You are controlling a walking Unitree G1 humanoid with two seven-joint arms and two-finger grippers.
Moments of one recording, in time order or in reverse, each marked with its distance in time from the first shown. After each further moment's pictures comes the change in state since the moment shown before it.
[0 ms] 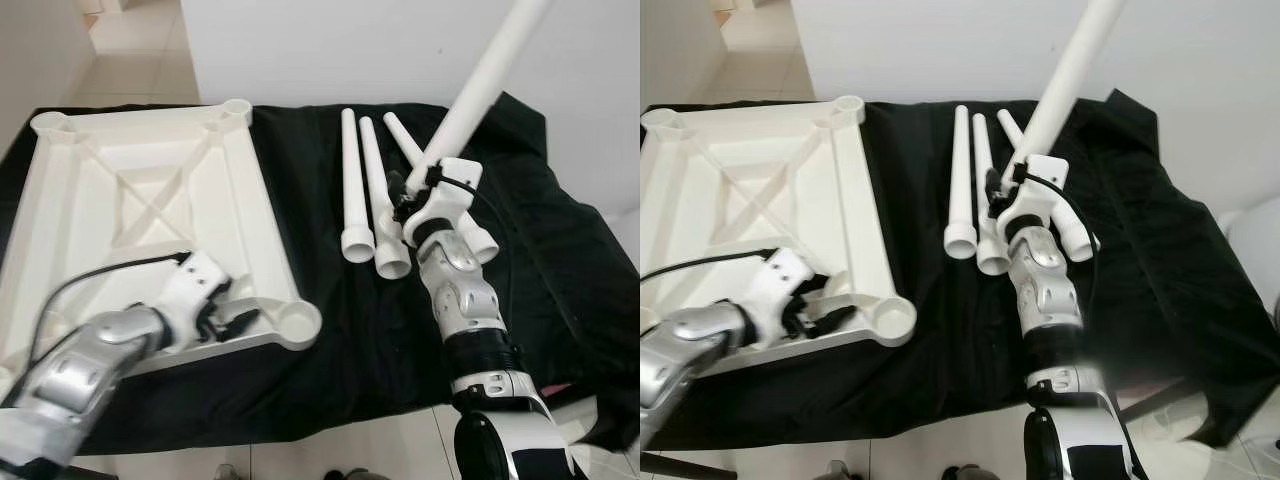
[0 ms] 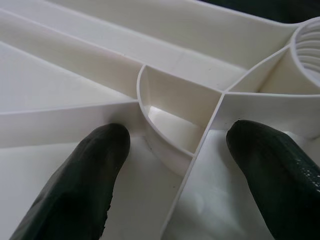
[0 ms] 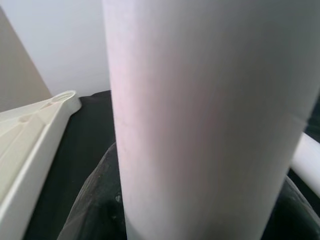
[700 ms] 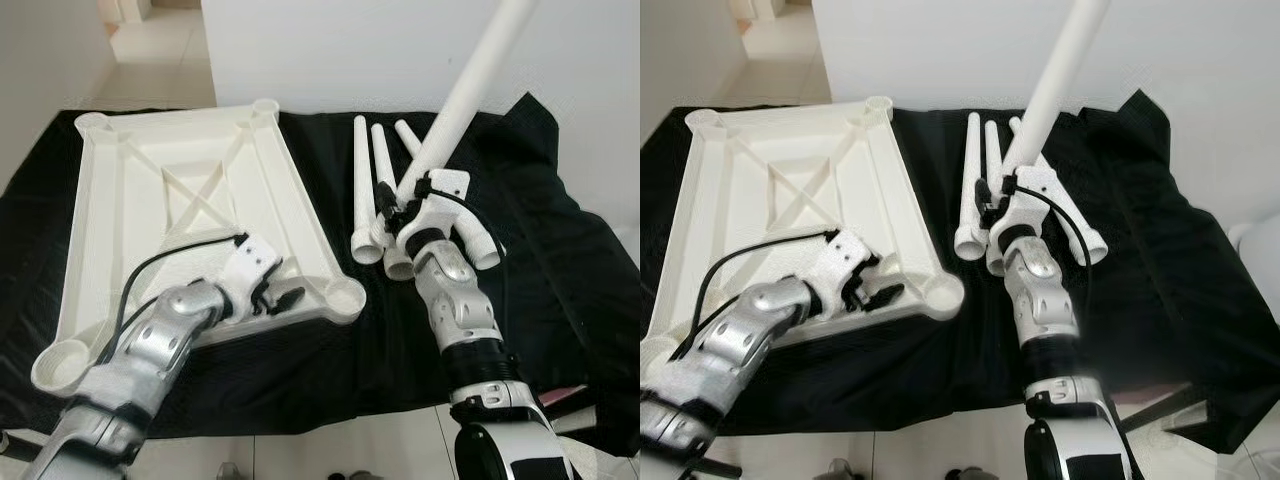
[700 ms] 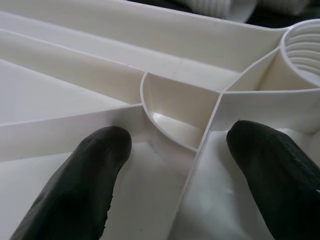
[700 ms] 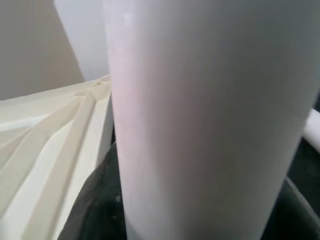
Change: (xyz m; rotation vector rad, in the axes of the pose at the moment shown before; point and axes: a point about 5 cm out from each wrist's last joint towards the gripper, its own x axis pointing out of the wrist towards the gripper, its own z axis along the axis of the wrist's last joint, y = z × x) left arm 0.057 0.017 0.020 0.024 -0.050 0.085; right arm -0.012 0.007 -0.012 -0.025 0.010 0.085
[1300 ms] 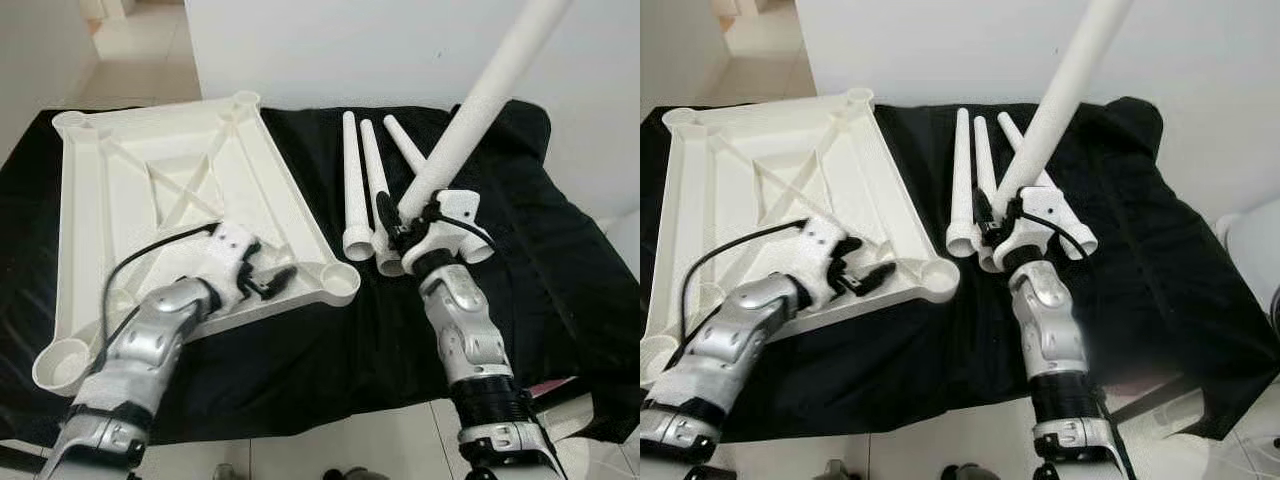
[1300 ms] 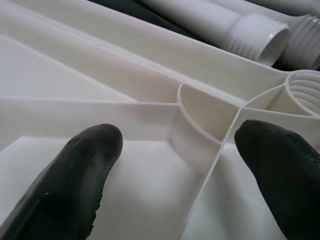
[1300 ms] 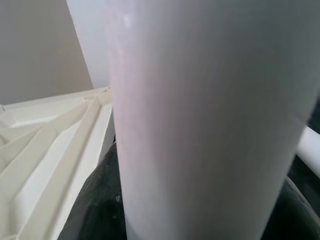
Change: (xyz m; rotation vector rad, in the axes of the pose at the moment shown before) left arm -0.033 0.015 -0.007 -0.170 -0.185 0.120; right arm -0.033 -0.007 0.000 -0.045 -0.096 0.088
